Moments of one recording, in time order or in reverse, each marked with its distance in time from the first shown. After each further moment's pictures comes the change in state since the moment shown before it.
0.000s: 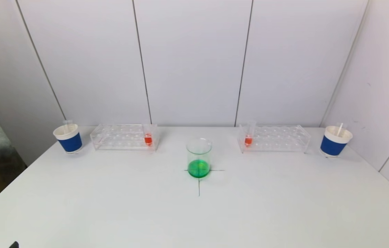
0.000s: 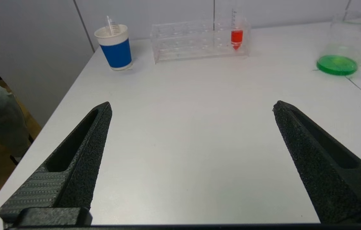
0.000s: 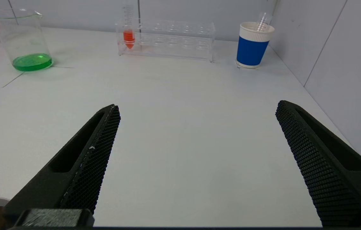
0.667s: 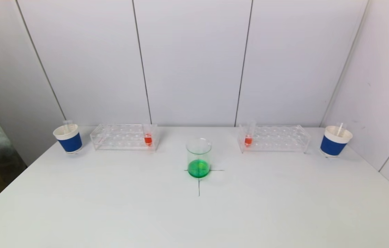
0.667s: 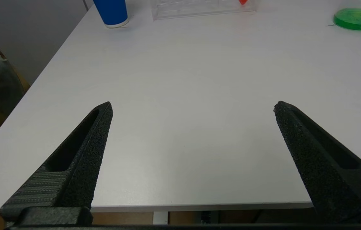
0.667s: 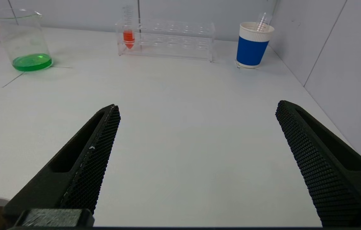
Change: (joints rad) left arm 0.170 -0.122 0.053 0.171 -0.147 0.005; right arm 0.000 0.000 0.000 0.000 0.000 0.000
